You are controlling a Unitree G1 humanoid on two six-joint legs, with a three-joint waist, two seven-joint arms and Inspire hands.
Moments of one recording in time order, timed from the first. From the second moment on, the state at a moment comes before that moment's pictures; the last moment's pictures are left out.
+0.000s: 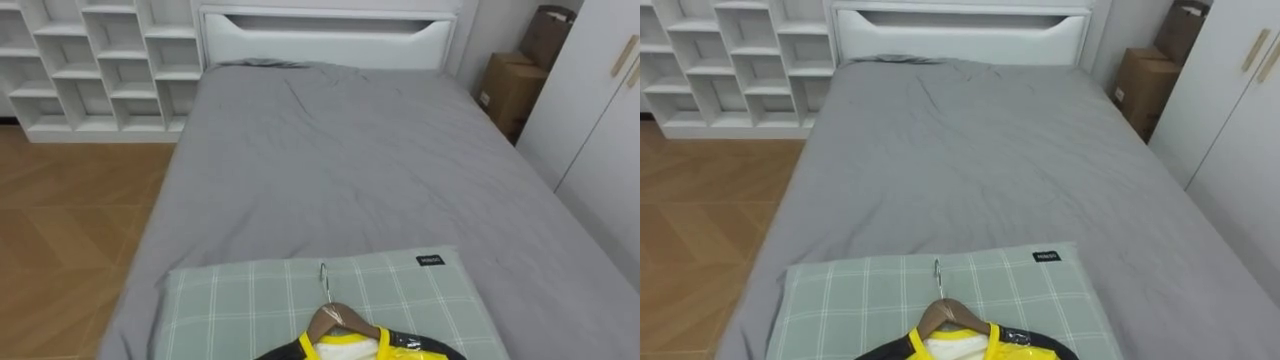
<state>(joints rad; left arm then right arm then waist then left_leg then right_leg) 0.19 0.17 0.07 1.15 -0.05 0.04 0.11 0.08 -0.20 0.02 1.30 0.31 0.02 0.25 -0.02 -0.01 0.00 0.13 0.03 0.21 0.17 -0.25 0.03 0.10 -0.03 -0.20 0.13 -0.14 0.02</state>
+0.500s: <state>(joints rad) 0.23 0.17 0.17 1.07 -0.05 0.06 0.24 0.07 -0.20 0.02 1.31 0.35 0.04 0.22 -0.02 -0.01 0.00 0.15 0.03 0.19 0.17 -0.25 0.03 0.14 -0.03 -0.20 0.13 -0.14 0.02</state>
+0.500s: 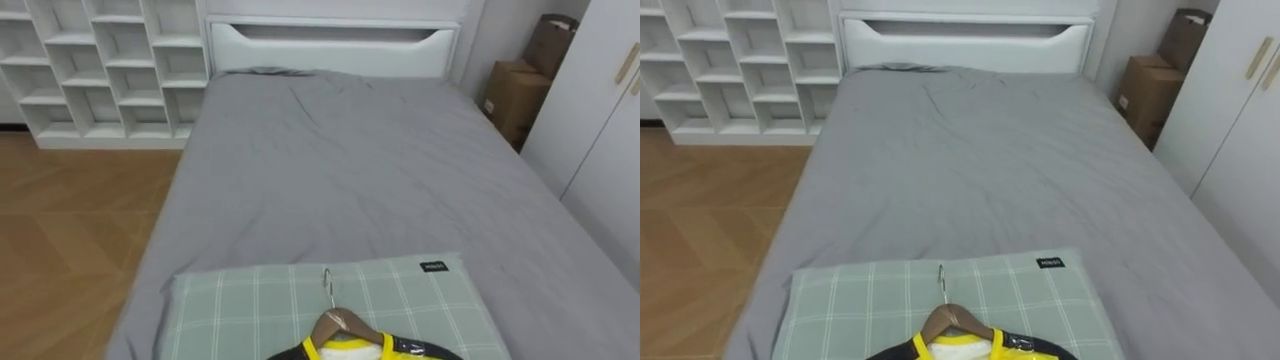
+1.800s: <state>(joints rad) 0.19 0.20 0.08 0.73 0.42 -0.10 0.66 0.06 -0.21 0.02 1.32 0.27 -0.03 0.22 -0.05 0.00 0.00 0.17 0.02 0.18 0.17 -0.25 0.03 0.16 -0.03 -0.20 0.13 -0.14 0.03</state>
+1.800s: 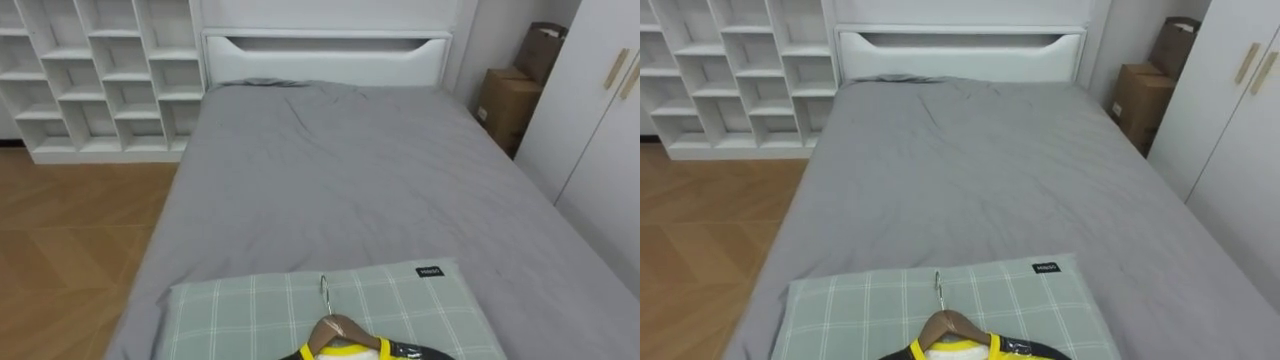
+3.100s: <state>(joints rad) 0.13 0.23 -0.12 0.55 0.67 -0.08 0.59 0.05 -0.25 0.02 1.31 0.26 -0.03 0.22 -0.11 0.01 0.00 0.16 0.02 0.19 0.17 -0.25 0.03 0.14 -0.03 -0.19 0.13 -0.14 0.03</state>
